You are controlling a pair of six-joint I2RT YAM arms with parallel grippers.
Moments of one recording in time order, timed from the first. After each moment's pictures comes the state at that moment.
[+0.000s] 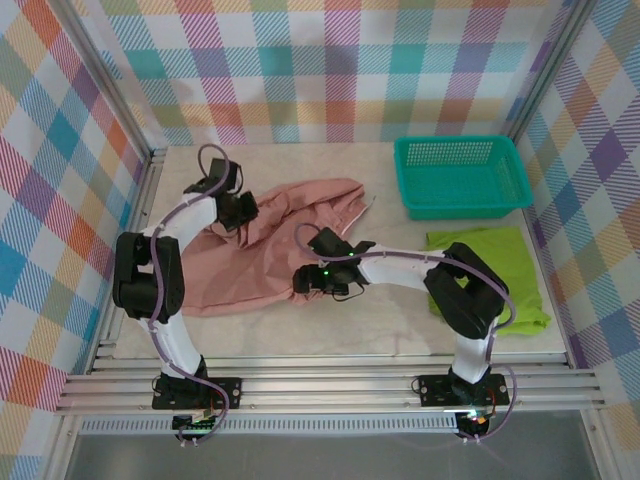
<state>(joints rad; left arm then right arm) -0.14 1.82 1.40 -0.59 0.14 -0.59 0.86 1.82 1.11 -0.36 -0.21 0.80</state>
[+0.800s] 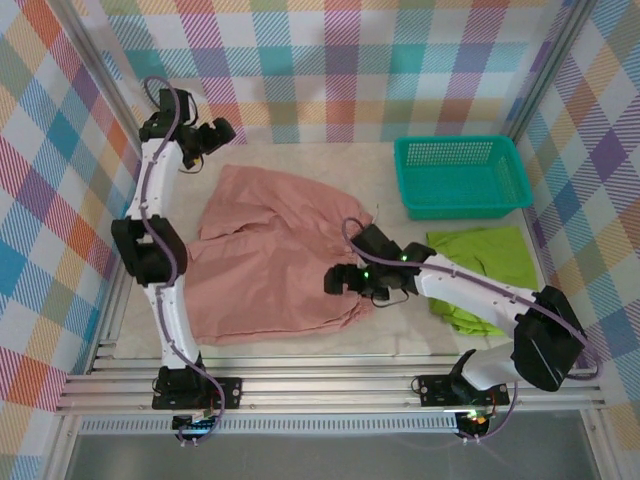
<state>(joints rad) 0.04 2.09 2.17 -0.91 0.20 -0.49 0.80 1.39 1.03 -0.67 -0.19 0.78</state>
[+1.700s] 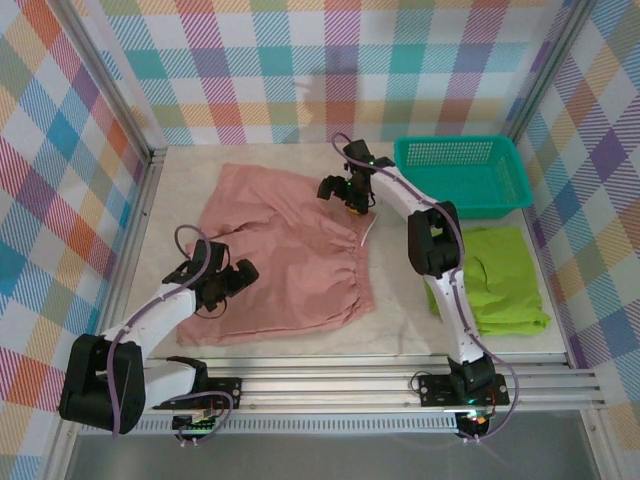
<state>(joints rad) -0.21 1.17 0.52 -0.43 0.05 -0.79 0.42 2.50 2.22 -0.80 -0.28 0.62</state>
